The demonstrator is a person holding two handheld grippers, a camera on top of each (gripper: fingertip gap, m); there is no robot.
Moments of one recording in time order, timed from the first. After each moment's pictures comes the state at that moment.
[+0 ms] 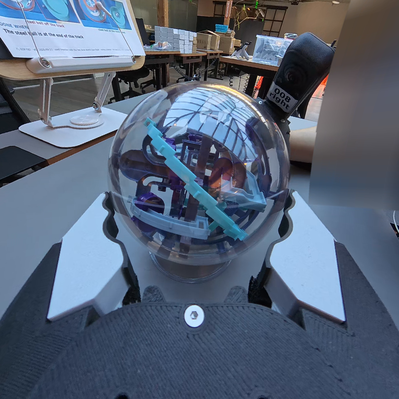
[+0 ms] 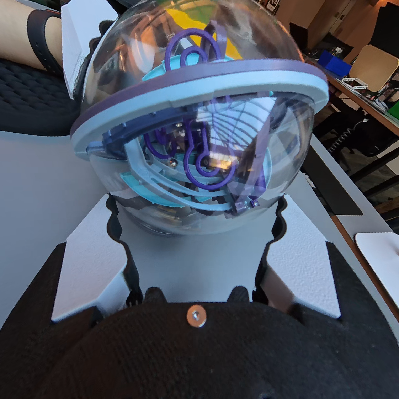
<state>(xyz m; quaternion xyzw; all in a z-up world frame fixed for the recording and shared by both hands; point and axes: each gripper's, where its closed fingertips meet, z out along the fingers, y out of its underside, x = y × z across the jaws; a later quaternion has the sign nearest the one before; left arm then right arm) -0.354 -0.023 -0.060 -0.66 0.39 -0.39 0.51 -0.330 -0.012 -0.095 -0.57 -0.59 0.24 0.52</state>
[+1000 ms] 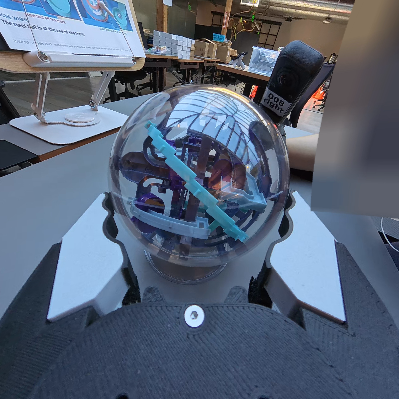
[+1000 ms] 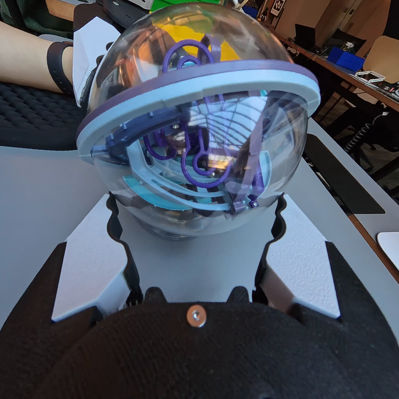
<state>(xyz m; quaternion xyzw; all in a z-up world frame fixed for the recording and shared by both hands) -0.354 -0.022 -0.059 -0.66 0.38 -0.41 0.51 -0.330 -0.014 -0.092 -0.57 -0.58 0.28 0.51</state>
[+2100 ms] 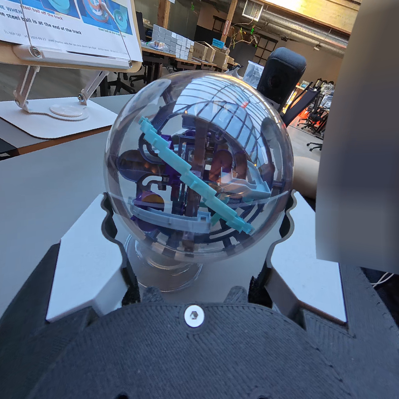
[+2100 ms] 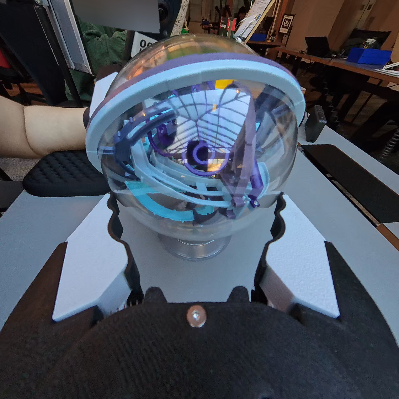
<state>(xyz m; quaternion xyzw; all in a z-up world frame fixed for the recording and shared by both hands) -0.348 -0.031 -0.028 -0.68 0.34 -0.45 0.47 -0.327 -0.028 -0.044 -0.58 -0.53 0.39 0.48</state>
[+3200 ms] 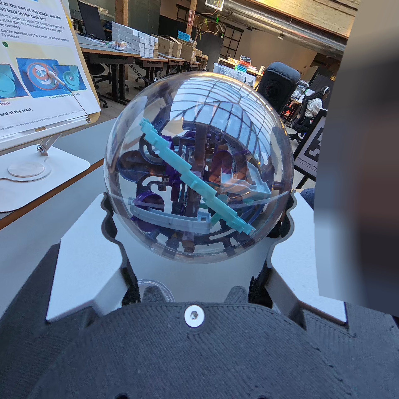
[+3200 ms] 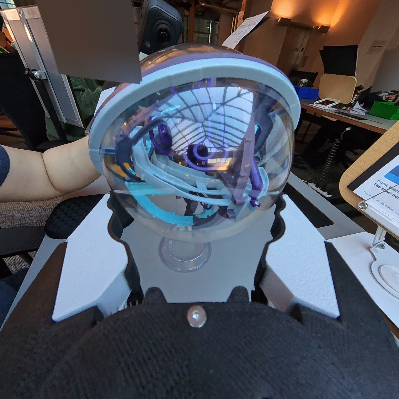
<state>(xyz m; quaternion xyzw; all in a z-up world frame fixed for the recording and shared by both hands) -0.295 -0.036 0.087 -0.65 0.39 -0.48 0.44 -0.275 -0.035 0.072 -0.59 -0.47 0.37 0.55</state>
